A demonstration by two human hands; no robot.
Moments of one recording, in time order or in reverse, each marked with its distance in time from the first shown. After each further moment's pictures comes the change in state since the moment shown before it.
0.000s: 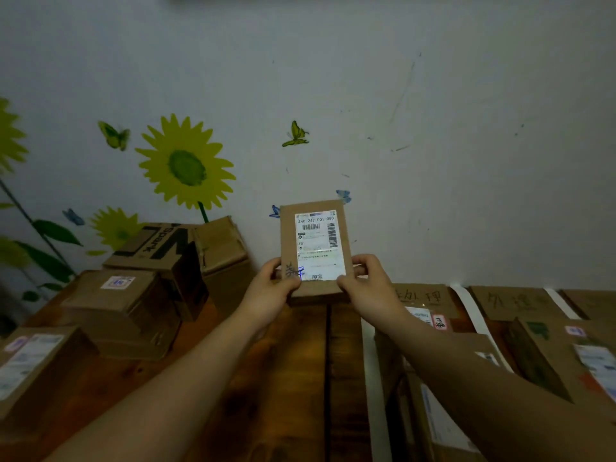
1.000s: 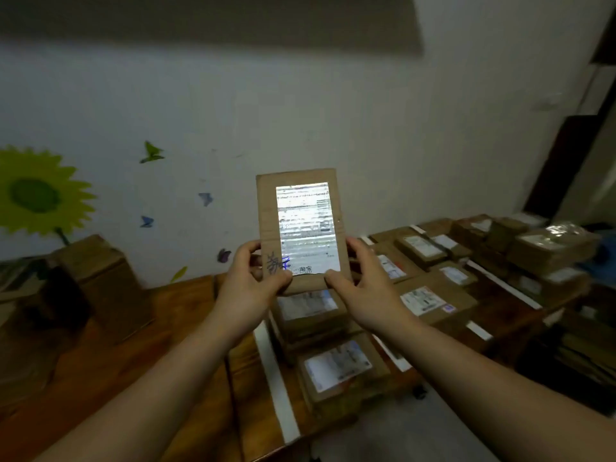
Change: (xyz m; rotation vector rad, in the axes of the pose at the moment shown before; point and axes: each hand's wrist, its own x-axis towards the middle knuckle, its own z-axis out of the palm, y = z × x) left_hand -0.260 0.045 0.092 0.143 -0.371 0.386; right_hand -0.311 -0.025 -0.132 -0.114 0.405 -0.172
